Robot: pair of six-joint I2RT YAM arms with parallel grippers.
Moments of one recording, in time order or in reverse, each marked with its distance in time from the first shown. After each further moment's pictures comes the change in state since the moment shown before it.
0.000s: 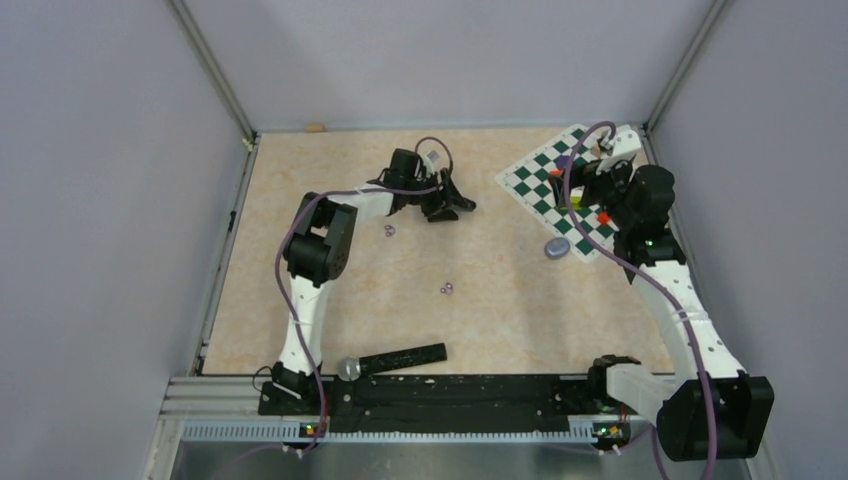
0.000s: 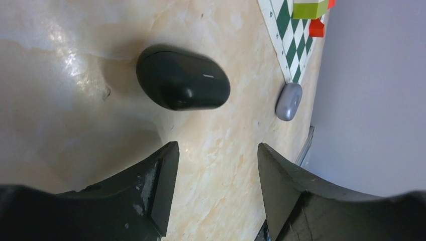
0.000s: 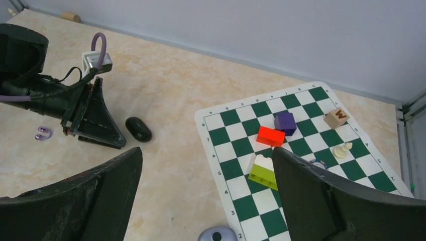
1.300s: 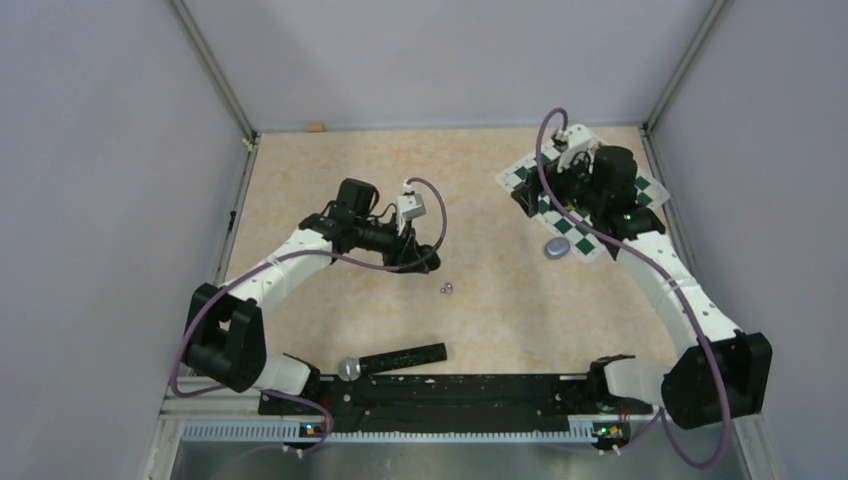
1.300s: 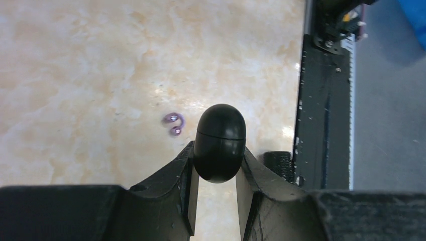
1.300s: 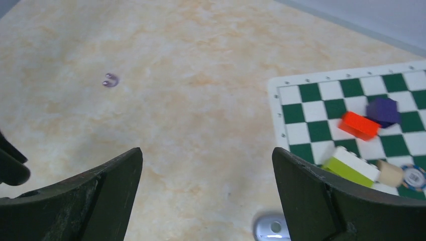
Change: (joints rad) left arm -0.015 -0.854 -0.603 -0.401 0.296 1.126; right arm 0.200 0.195 0.198 -0.278 -0.120 0.002
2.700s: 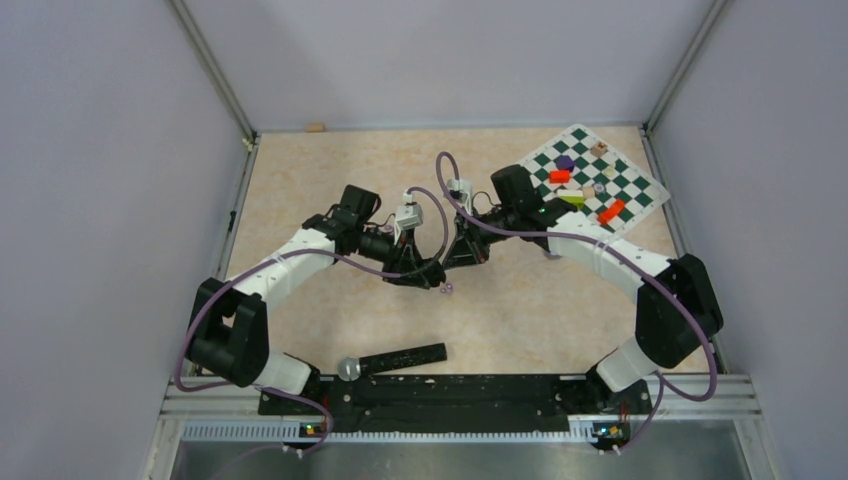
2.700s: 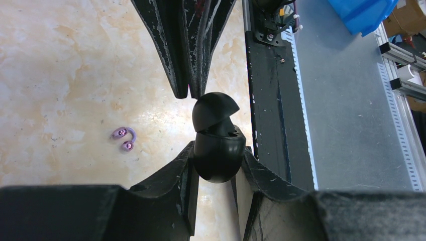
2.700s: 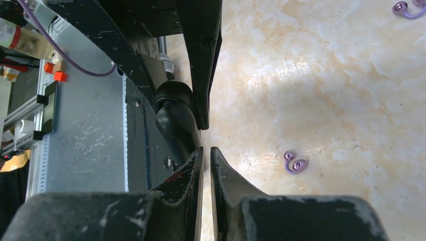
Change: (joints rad) left arm 0.000 0.032 0.001 -0.097 0.179 0.108; right arm 0.354 0.296 0.077 -0.152 -0.510 -0.037
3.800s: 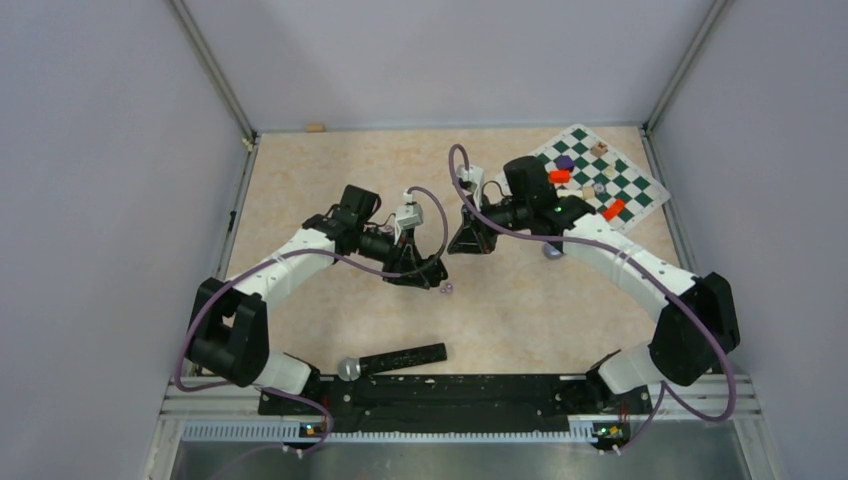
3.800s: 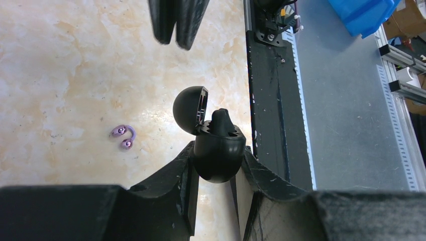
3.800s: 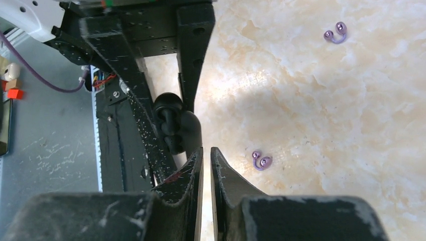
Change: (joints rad) left arm 0.000 0.001 0.000 0.001 -0.011 -0.019; right arm -0.016 -0.111 0.026 -0.021 0.135 -0.016
